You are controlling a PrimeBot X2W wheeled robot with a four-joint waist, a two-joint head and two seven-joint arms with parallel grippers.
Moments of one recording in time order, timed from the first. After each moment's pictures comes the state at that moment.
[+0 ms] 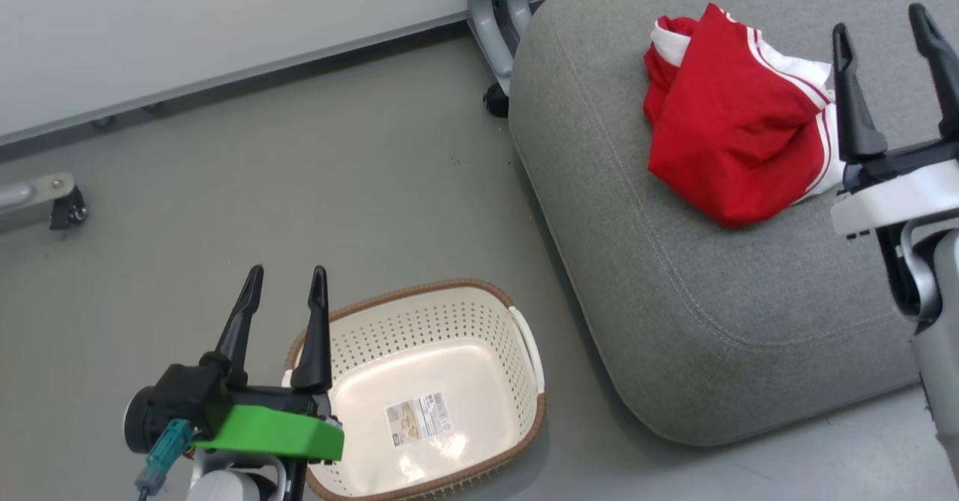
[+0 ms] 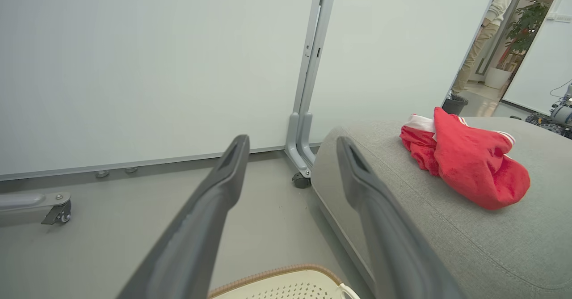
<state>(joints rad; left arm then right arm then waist) -0.08 0.05 -0.13 0.11 -0.26 -0.11 -0.26 -0.52 -0.39 0.07 0.25 0.19 0.13 -0.26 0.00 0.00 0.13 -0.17</state>
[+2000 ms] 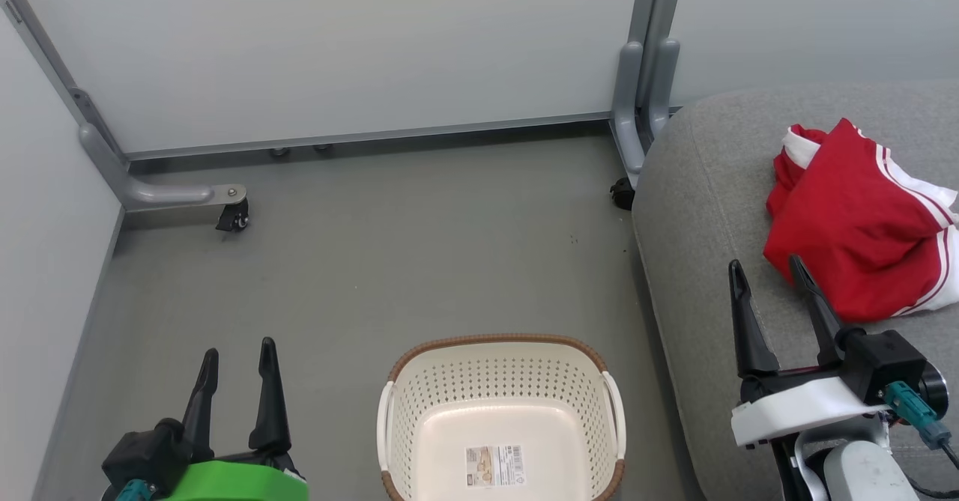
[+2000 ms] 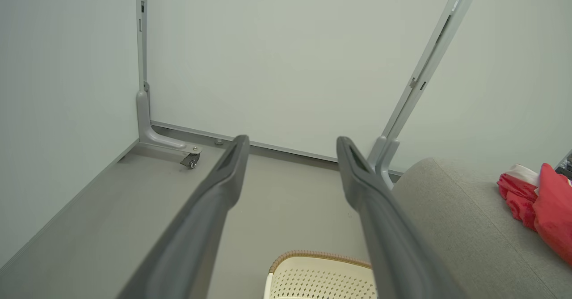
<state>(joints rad) 0.04 0.05 -0.04 0.17 -0.37 -0.09 -0.26 -0.04 -0.07 0.00 0.10 0.13 0.13 -0.26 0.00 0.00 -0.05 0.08</state>
